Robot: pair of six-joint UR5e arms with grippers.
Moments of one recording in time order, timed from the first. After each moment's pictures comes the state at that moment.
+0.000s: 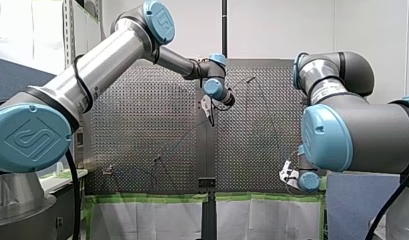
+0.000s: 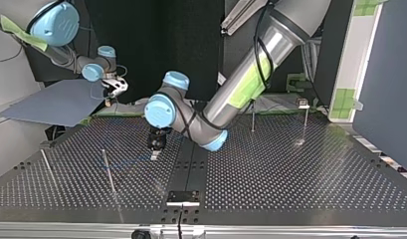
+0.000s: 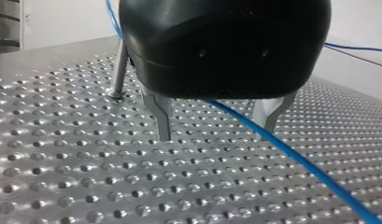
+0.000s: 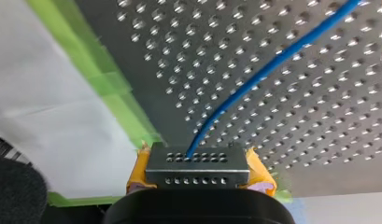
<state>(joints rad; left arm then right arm) -0.64 -2.34 -0.91 -3.14 -1.79 -2.00 1.65 -0.46 1.49 -0.72 1.50 1.91</state>
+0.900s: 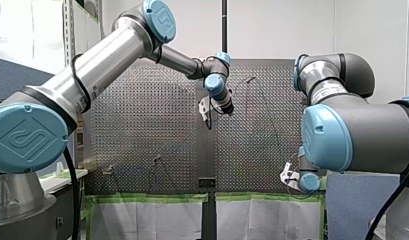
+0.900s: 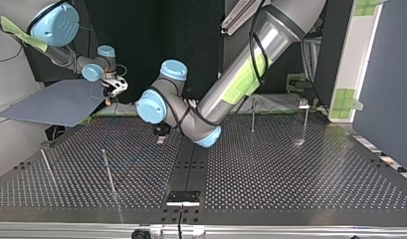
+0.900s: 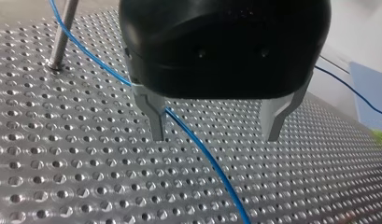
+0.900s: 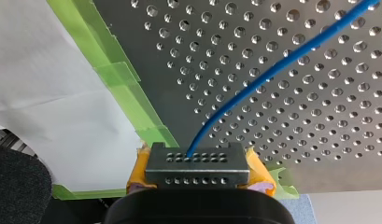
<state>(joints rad) -0.67 -2.34 -0.91 -3.38 -1.86 -2.07 1.64 -0.46 1.49 -0.70 1.50 1.90</state>
